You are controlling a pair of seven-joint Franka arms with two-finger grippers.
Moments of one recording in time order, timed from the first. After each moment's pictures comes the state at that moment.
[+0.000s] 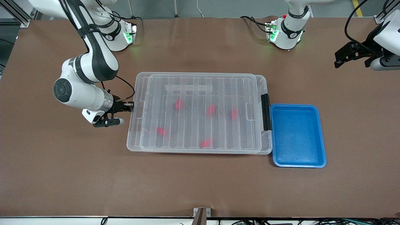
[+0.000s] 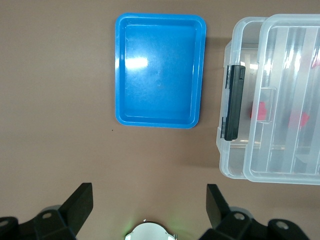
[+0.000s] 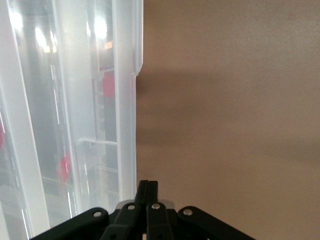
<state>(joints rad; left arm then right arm) 0.00 -0.05 -0.13 -1.51 0.01 1.40 -0.12 0.11 0.24 0.15 -1.98 0.28 2.09 0.05</state>
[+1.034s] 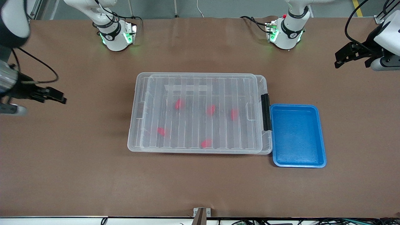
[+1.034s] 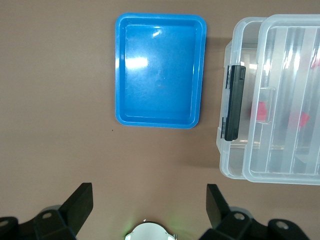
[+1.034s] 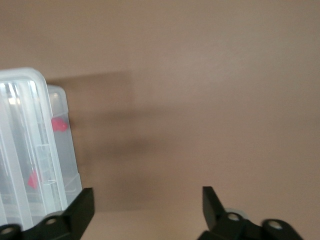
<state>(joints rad) 0.00 -0.05 -0.13 -1.50 0.01 1.40 -0.12 -0.05 0.04 -0.01 -1.59 0.07 1.63 0.06</state>
